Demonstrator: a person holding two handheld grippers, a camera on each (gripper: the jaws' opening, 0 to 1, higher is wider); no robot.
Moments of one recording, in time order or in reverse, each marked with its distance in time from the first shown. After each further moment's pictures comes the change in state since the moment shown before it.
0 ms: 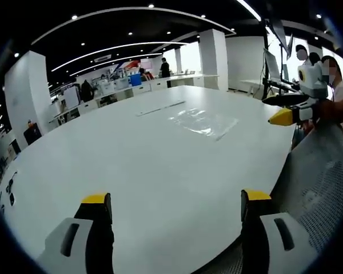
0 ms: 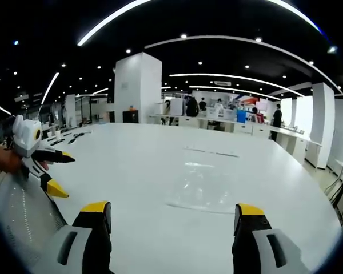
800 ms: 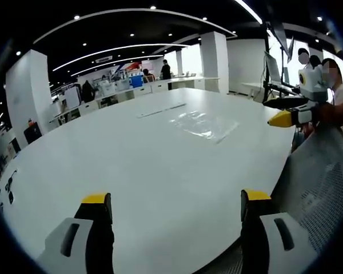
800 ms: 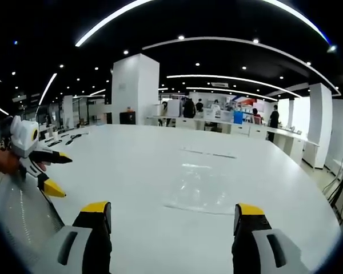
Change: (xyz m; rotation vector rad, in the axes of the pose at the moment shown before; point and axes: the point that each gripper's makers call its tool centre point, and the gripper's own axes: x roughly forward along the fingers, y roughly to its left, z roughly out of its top) left arm -0.002 0.000 0.004 -0.013 -0.019 -0.002; right arm -0.001 -0.003 0.001 -0.003 0.000 -0.023
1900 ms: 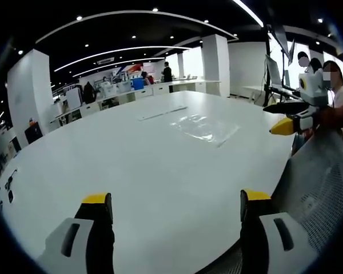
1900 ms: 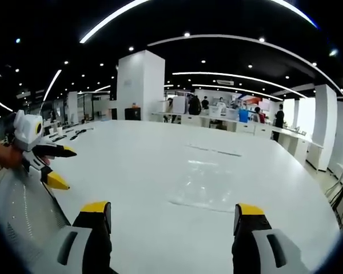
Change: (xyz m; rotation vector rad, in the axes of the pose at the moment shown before) left arm -0.001 0.002 0.005 -0.010 -0.025 0.005; right arm 0.001 0.009 -0.005 -0.015 0.033 0.041
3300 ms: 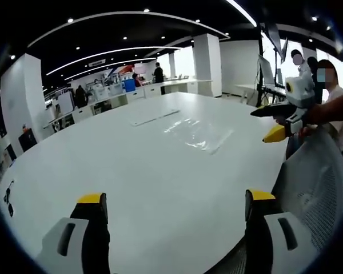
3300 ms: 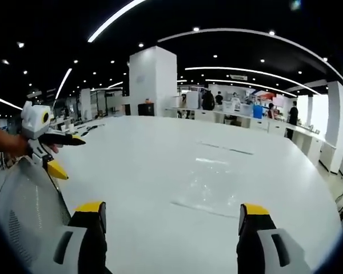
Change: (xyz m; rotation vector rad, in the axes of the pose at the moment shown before) left arm 0.006 -0.006 0.027 0.041 0.014 -0.059; right arm 0.017 -0.017 -0.001 -0.045 0.038 0.126
